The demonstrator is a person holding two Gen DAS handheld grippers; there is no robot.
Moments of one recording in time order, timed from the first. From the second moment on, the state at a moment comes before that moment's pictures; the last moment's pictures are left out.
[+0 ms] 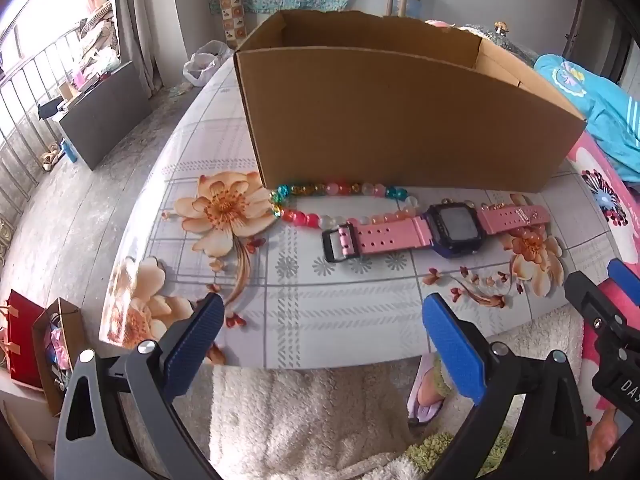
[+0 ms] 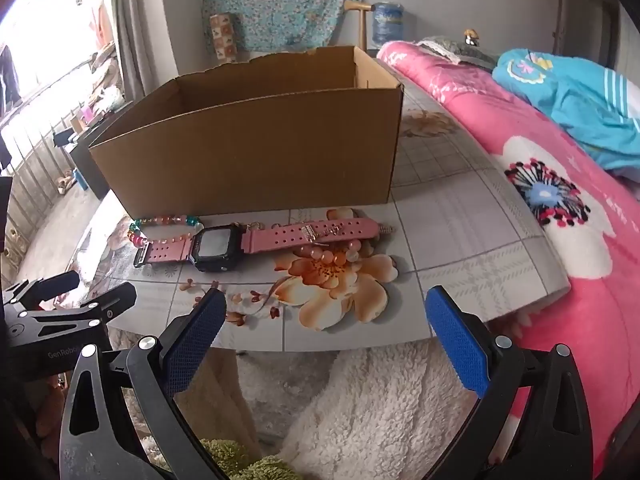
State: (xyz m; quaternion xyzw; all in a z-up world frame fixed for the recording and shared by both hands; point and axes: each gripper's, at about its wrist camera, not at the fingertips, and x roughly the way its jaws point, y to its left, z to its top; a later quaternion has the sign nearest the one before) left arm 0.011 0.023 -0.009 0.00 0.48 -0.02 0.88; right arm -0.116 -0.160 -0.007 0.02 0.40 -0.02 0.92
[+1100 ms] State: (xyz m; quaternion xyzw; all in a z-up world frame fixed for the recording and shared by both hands) left arm -0.003 0.024 -0.013 0.08 0.35 -0.18 0.91; right arm 0.011 -0.073 -0.064 -0.22 0.49 0.36 0.76
